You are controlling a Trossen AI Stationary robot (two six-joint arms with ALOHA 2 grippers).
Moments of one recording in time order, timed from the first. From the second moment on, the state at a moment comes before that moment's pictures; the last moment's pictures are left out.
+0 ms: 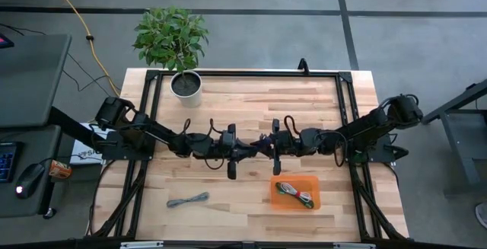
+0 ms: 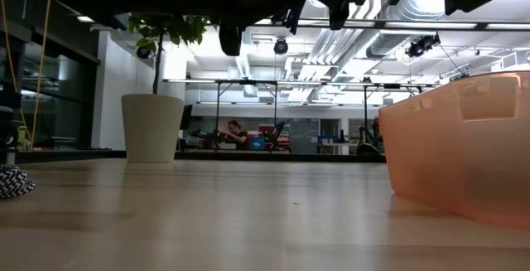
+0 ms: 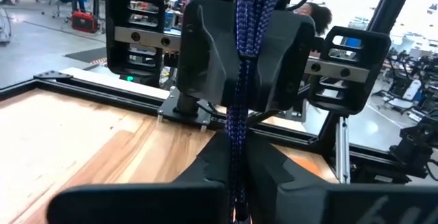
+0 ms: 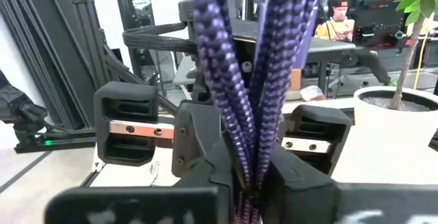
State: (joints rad) left arm -0.12 1.71 0.72 0.99 -0.27 -0.22; right arm 0.24 1.49 0.66 0.87 0.23 0.07
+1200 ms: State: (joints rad) left arm -0.19 1.08 0.42 0.66 -0.39 -0.11; right arm 0.49 0.81 0.33 0.38 0.58 0.13
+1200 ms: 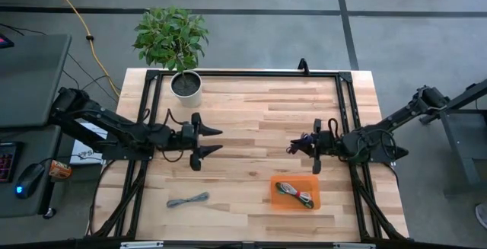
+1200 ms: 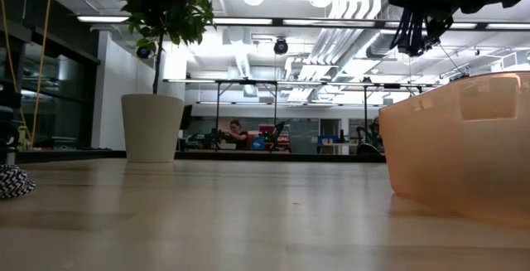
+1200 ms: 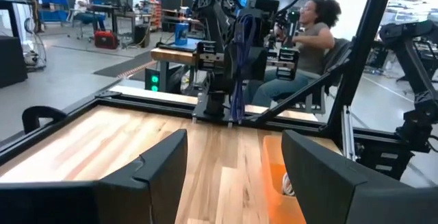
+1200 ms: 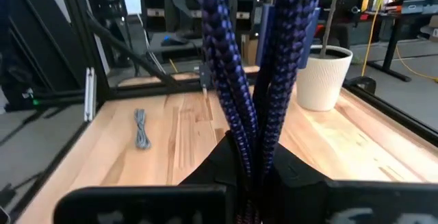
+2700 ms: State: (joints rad) left arm -0.19 1.08 0.42 0.66 -0.42 -0.07; right arm 0.49 0.82 0.33 0.38 0.52 0.07
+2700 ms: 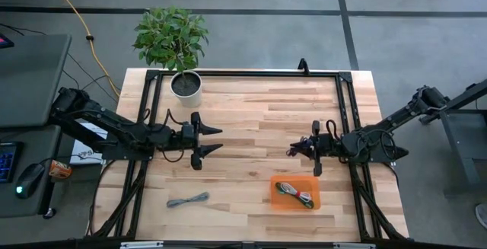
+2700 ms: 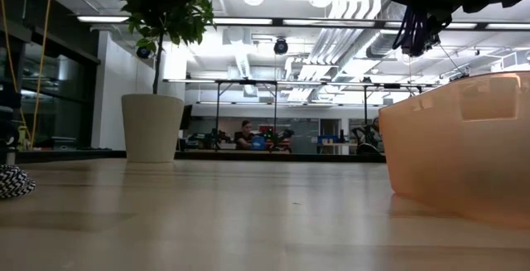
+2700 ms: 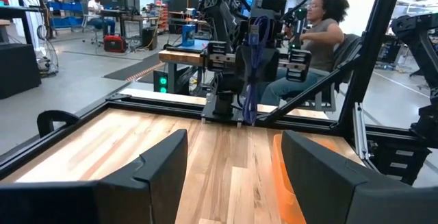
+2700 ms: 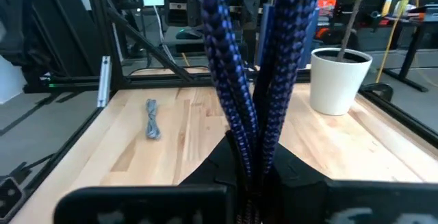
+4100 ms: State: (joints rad) left arm -0.19 1.08 0.42 0.65 -0.47 -0.08; right arm 0.69 1.68 1.14 -0.84 0.18 0.97
